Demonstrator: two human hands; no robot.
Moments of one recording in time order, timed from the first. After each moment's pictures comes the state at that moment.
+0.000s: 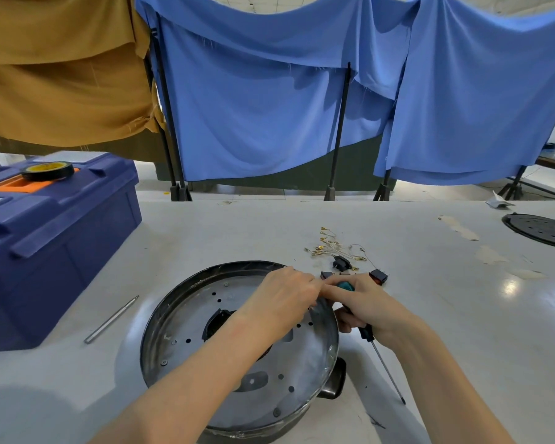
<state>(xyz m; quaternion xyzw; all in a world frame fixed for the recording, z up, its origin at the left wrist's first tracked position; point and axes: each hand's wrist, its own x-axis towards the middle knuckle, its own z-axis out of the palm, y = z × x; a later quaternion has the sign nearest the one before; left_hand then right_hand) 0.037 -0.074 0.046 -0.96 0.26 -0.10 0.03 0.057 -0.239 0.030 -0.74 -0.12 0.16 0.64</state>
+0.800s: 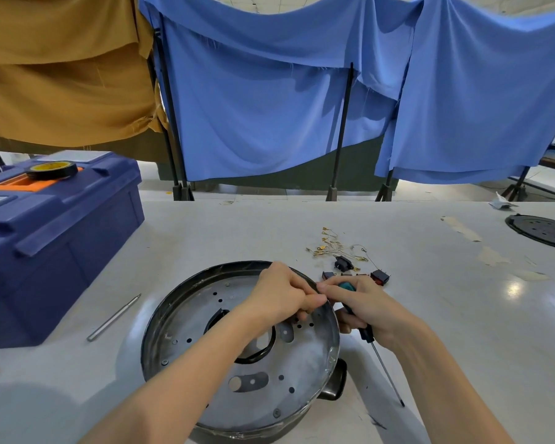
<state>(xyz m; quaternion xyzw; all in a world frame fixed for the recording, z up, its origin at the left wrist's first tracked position) 0.032 -0.067 0.047 -0.85 0.02 0.06 -0.53 0.063 -0.242 0.023 -0.72 -0.12 0.19 0.65</state>
